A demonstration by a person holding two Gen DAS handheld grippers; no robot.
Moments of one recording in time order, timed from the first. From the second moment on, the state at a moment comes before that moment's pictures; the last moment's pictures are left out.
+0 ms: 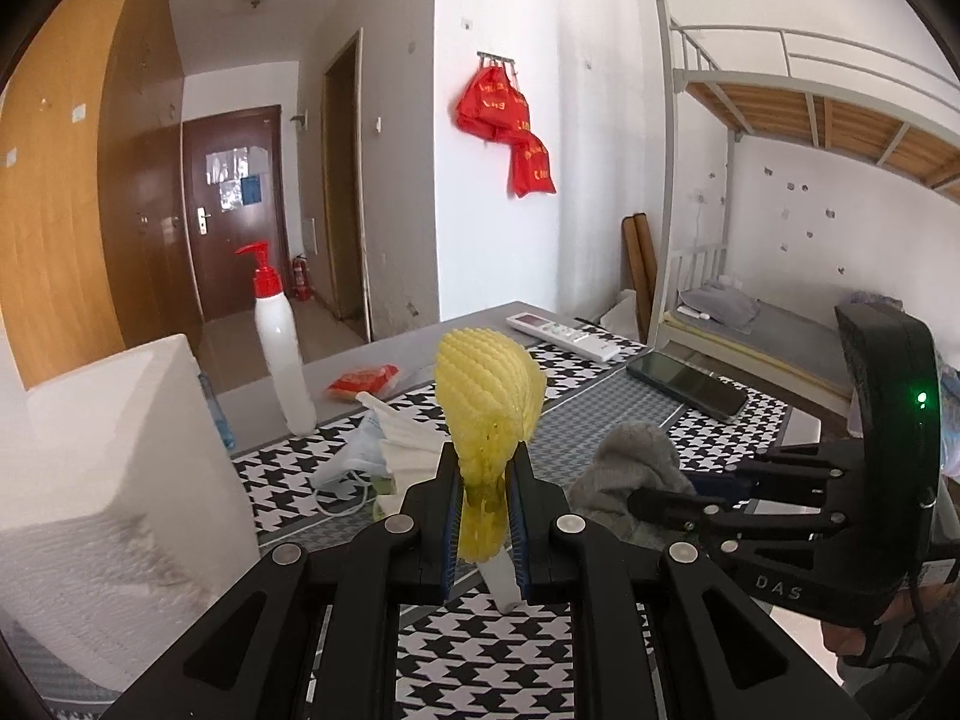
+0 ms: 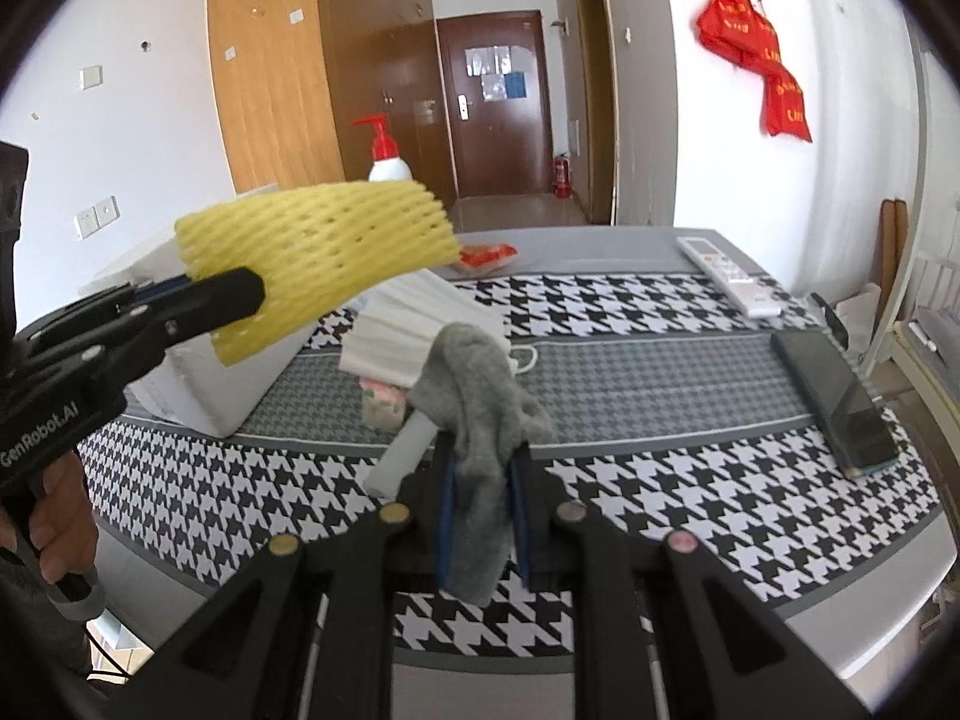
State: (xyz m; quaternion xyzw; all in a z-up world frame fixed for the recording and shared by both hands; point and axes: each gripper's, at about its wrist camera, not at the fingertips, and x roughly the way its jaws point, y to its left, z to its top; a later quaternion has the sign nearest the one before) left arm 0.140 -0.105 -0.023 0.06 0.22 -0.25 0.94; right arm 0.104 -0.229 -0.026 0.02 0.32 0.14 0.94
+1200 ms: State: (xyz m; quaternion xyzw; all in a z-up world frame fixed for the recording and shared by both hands) left arm 0.119 -0.066 0.018 0.06 0.16 -0.17 0.97; right arm 0.105 -0.202 0.031 0.00 0.24 0.18 0.95
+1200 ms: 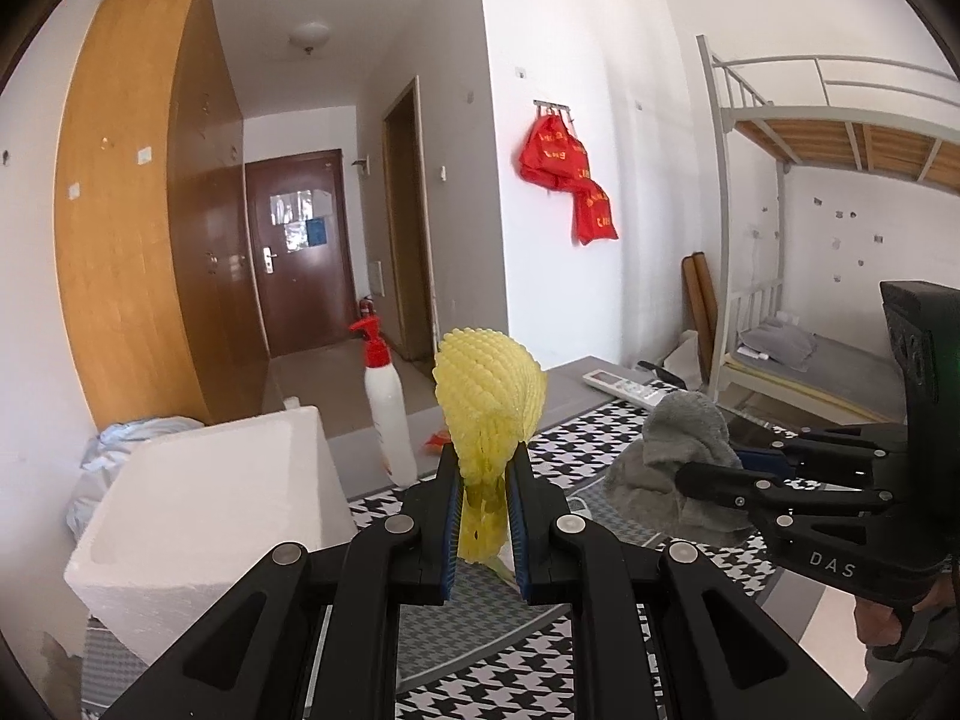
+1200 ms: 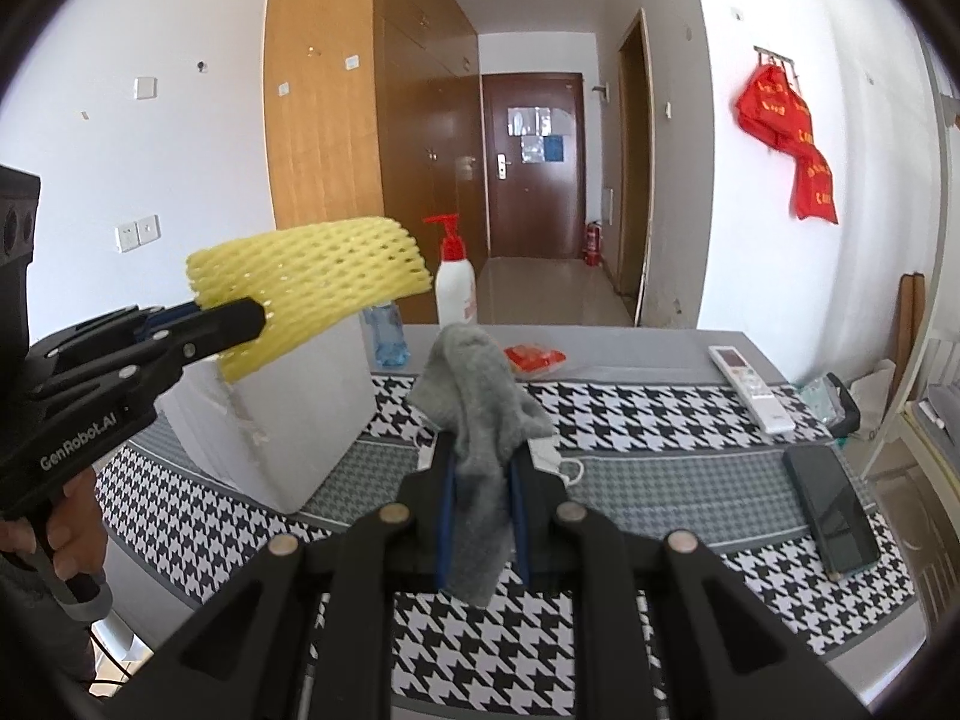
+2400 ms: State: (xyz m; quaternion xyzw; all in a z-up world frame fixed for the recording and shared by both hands) left arm 0.120 0.004 0.049 0.03 0.15 -0.03 0.99; right arm 0.125 -0.131 0.062 -0.01 0.21 0.30 0.93
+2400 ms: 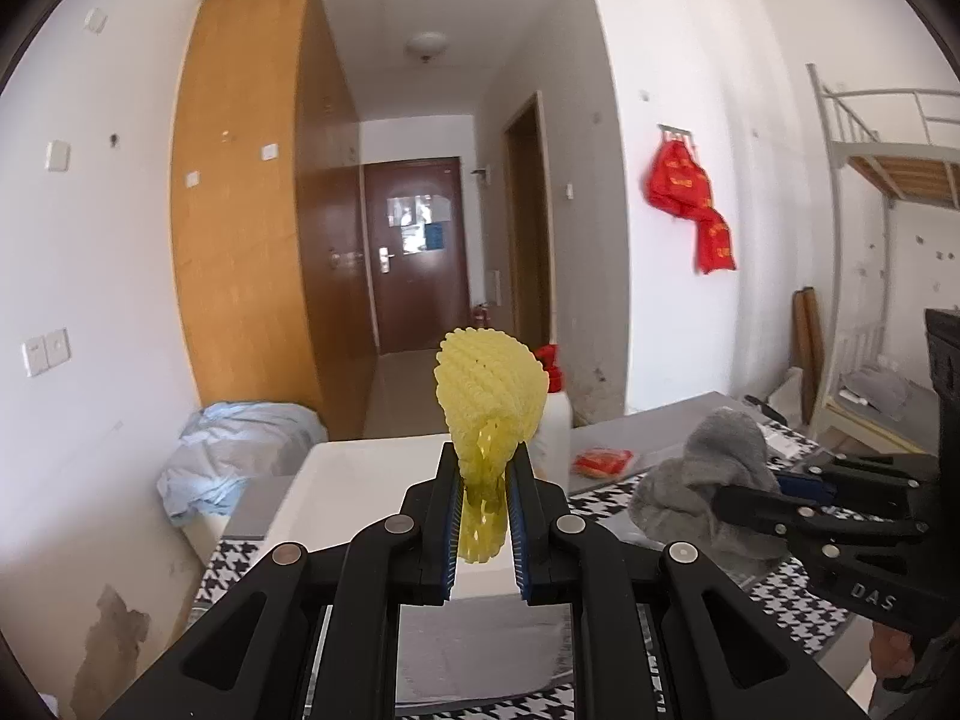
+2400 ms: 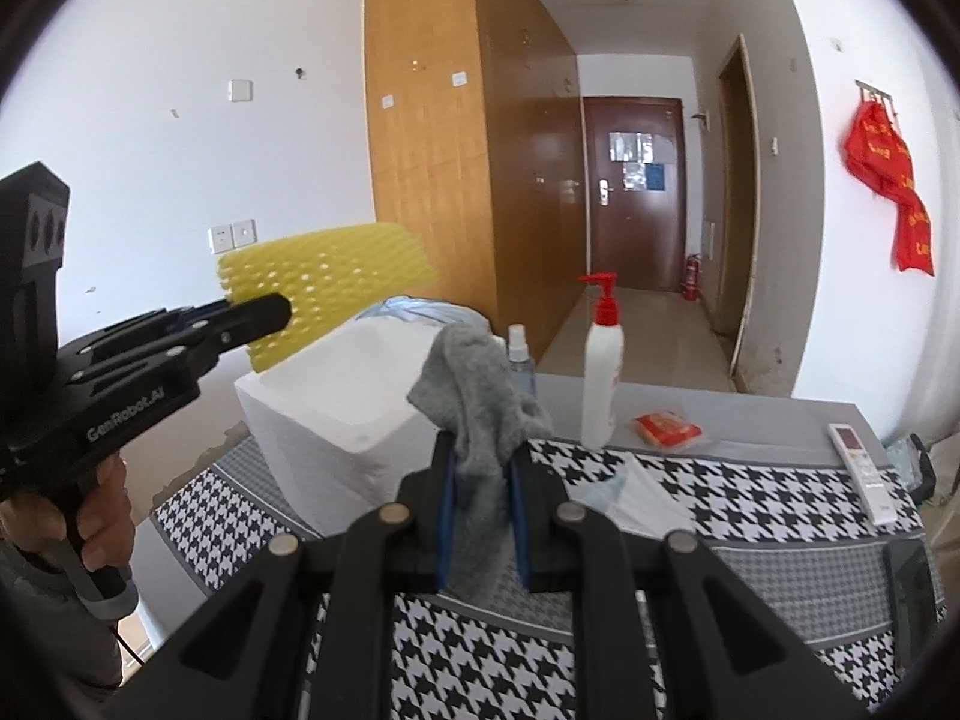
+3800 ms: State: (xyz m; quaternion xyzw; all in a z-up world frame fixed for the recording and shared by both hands) left arm 0.191 0.063 0.020 -0.01 0.27 0.01 0.96; right arm 0.144 -0.092 0.065 -0.04 0.22 0.28 0.93
